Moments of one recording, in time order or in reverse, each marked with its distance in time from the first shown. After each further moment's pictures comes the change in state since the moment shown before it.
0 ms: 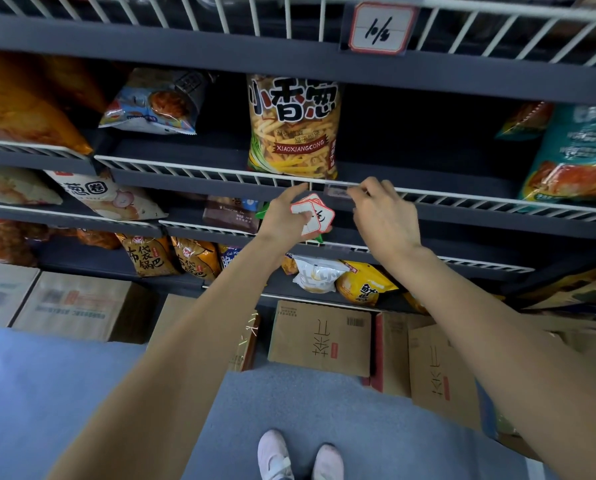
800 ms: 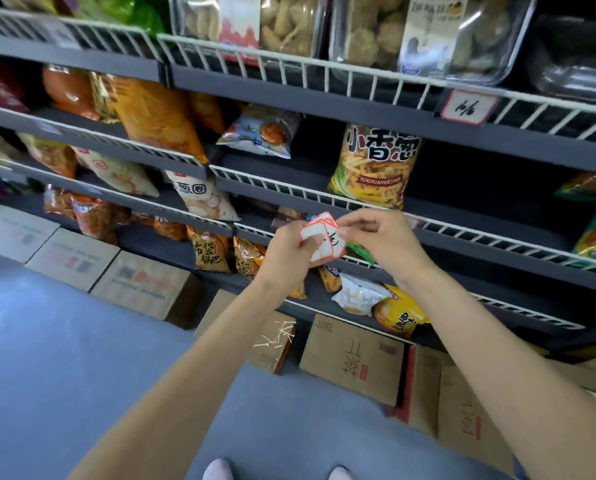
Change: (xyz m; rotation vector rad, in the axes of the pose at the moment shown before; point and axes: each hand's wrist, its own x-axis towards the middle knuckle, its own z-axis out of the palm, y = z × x) left_hand -0.107 0.003 -0.094 0.113 0.188 0.167; right_hand -0.014 -0.095 -0.106 1.356 -0.339 0.119
